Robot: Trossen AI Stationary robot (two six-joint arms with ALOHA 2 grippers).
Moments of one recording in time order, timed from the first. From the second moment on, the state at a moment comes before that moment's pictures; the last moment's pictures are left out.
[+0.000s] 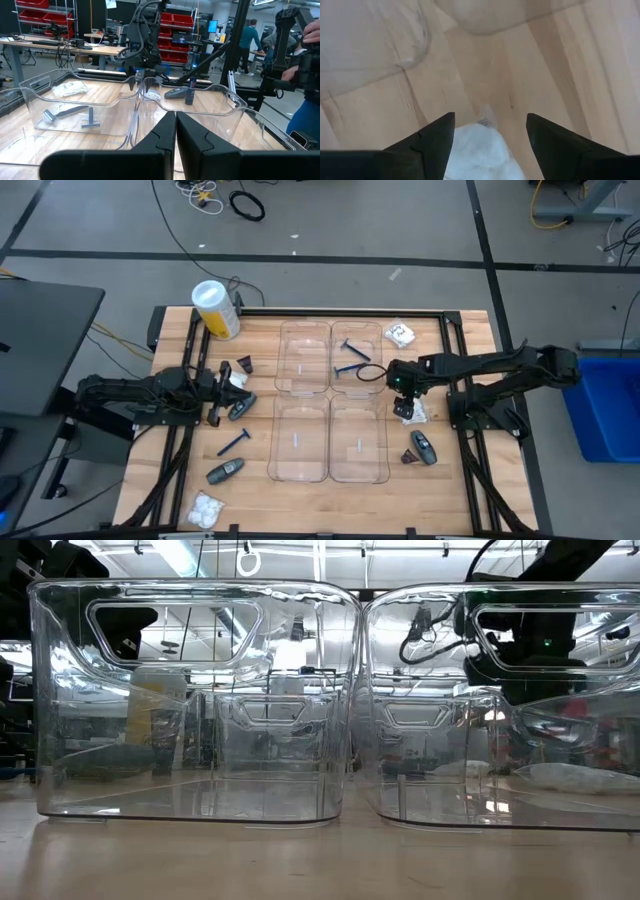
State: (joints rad) left arm -0.04 0.01 0.01 0.04 -0.01 -0.13; right arm -0.15 1.25 0.64 -0.70 -0.02 0.19
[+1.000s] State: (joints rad) left arm -0.04 0.01 0.01 0.04 -0.01 -0.13; right arm -0.15 1.37 0.61 -0.63 -0.02 0.19
